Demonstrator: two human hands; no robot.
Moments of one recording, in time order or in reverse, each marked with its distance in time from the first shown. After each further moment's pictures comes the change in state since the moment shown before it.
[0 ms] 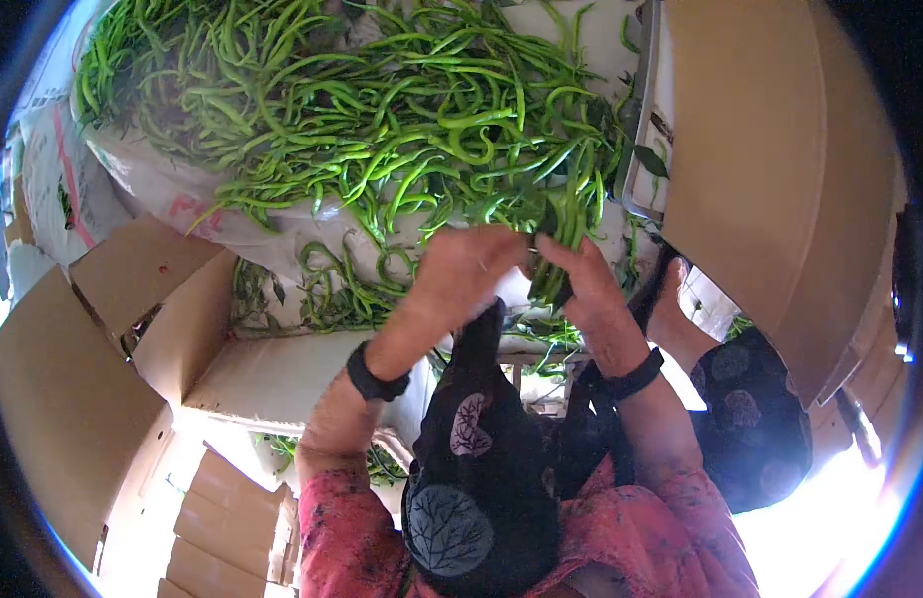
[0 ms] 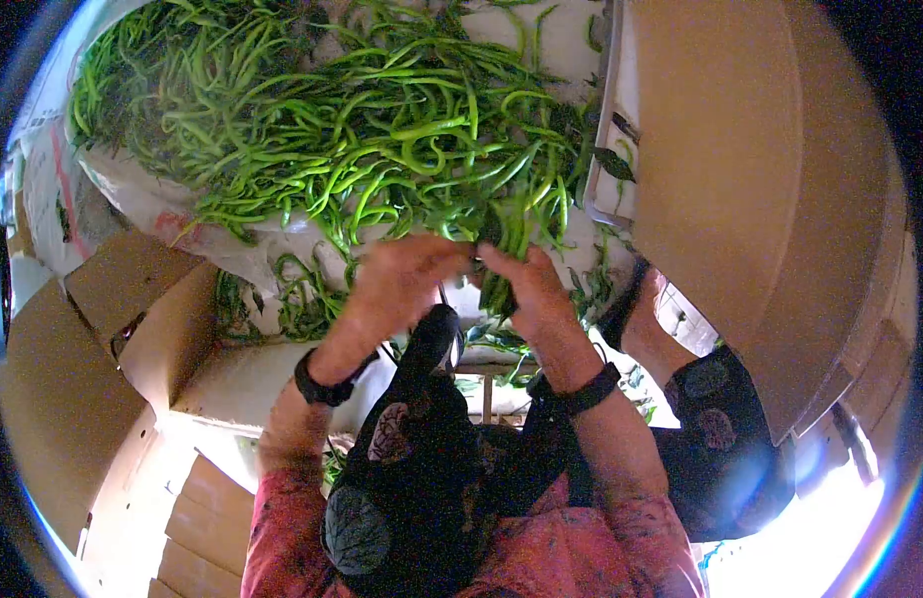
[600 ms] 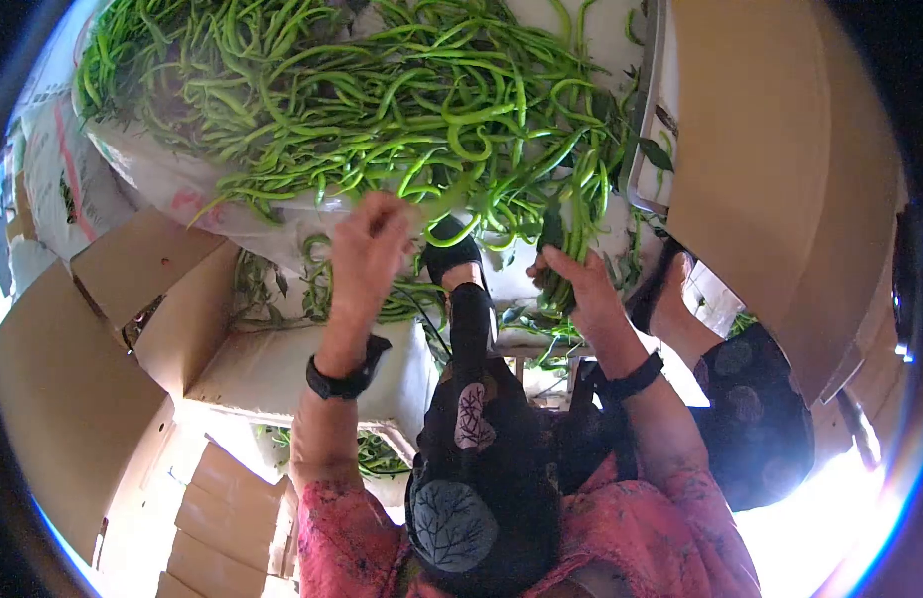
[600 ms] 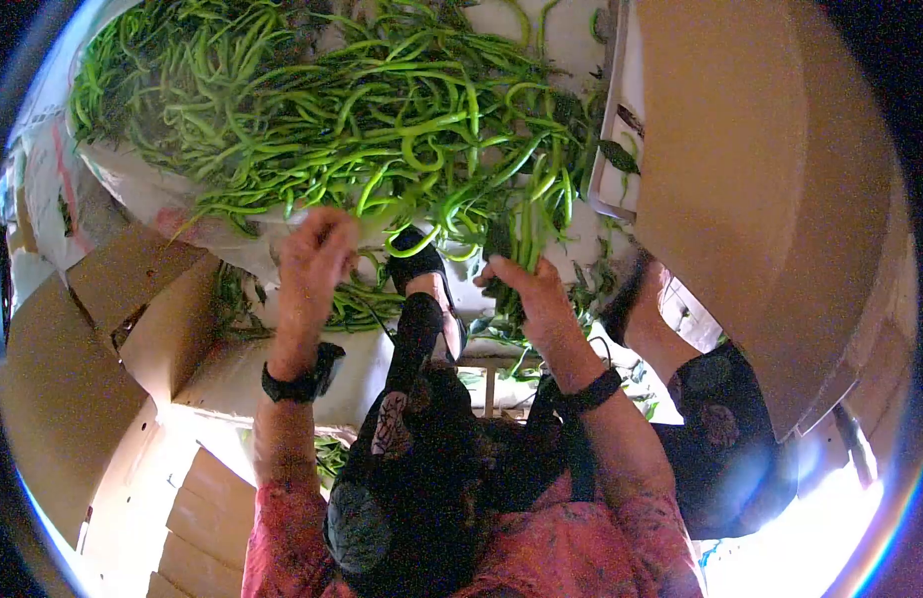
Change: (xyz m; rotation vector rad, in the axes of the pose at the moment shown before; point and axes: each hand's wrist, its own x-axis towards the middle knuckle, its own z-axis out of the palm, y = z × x) left_hand -0.019 -0.008 -0.066 -0.463 0.214 -0.755; right_hand -0.005 0.038 -0.043 -0.351 -0.110 -0.244
